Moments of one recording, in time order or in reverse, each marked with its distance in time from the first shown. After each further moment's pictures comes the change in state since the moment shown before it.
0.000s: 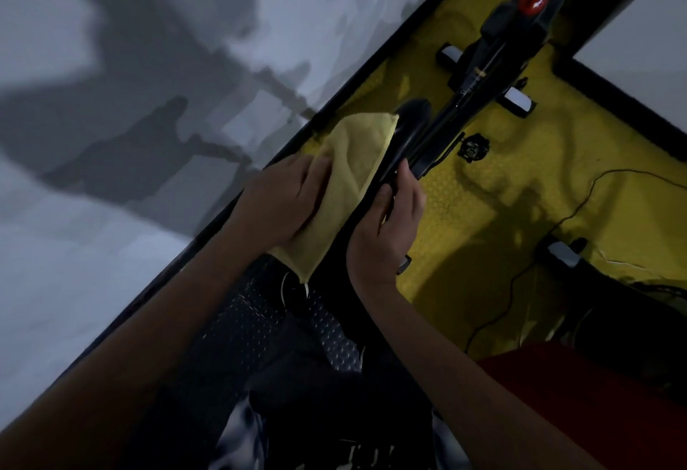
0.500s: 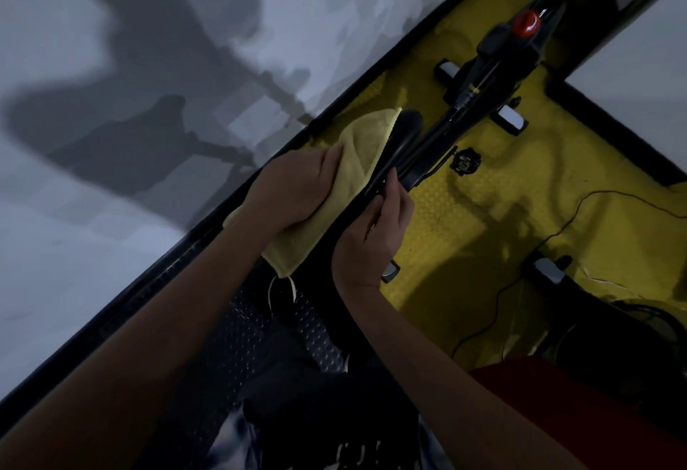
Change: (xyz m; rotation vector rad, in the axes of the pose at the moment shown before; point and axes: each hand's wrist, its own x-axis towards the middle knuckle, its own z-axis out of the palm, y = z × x) left_hand 0.027 0.031 0.001 0.011 -0.036 -0.015; right_hand 0.001 -0.004 0.001 0.010 0.047 -0.053
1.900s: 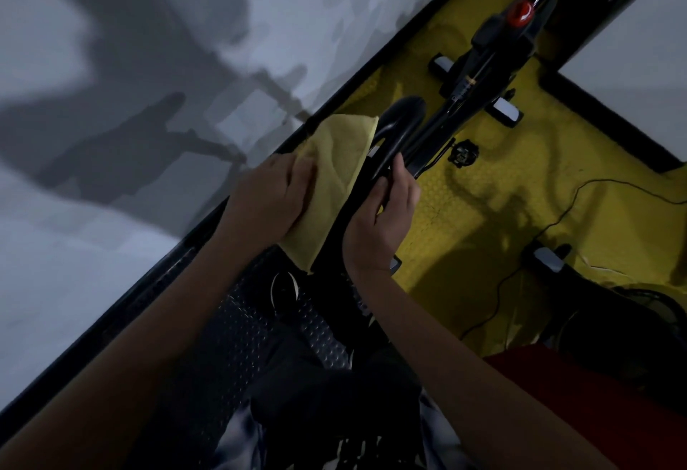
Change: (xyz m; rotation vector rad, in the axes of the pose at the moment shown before) left_hand -0.047 -0.039 0.004 -0.019 0.131 -0.082; right_hand 0.000 0.004 -0.001 0.044 -0.025 0.054
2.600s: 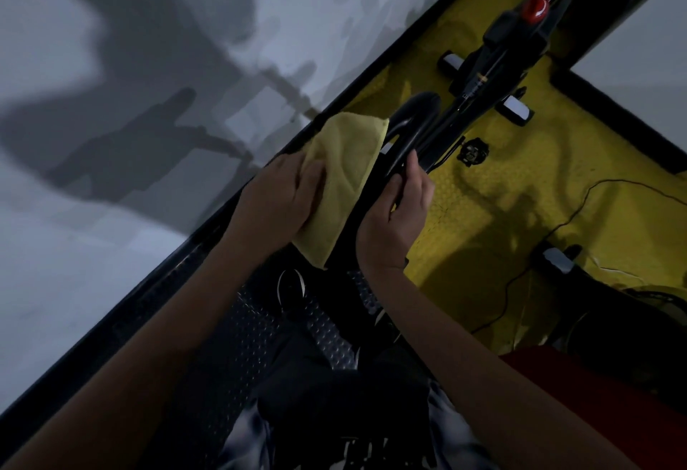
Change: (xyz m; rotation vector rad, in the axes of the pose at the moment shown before) left_hand -0.013 -0.004 0.000 -0.038 0.025 0.020; right_hand -0.001 -0.002 0.000 -0.013 0.022 0.007
